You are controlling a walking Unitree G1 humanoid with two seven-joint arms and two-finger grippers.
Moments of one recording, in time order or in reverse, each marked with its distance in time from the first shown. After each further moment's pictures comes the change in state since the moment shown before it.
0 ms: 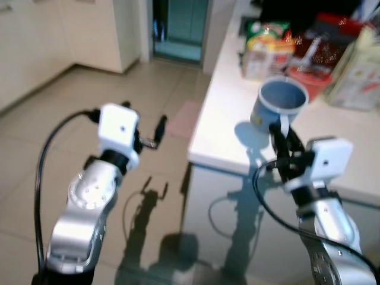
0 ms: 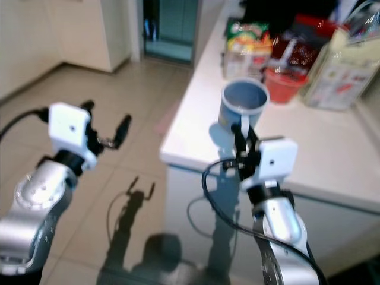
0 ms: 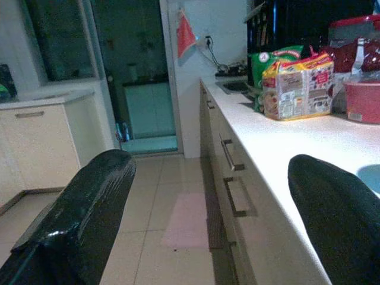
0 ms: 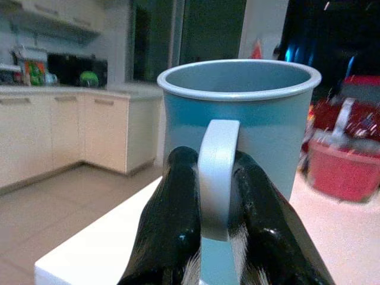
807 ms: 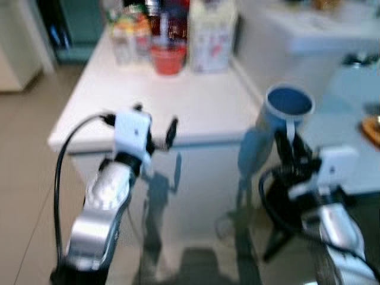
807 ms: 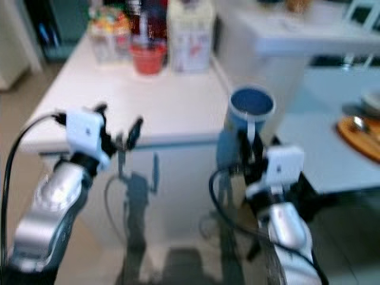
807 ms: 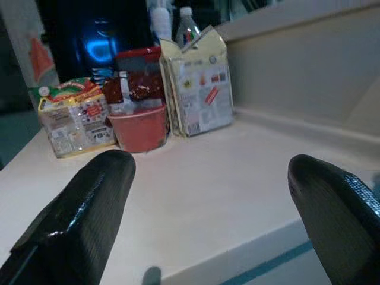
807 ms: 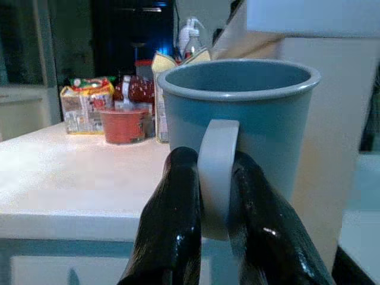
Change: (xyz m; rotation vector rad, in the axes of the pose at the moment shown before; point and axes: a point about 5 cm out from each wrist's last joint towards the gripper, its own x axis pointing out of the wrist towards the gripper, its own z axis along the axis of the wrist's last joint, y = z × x) left arm 0.009 -0.012 -0.011 -0.030 -0.018 0.023; right arm -0.004 -0.005 -0.013 0.039 0.044 -0.021
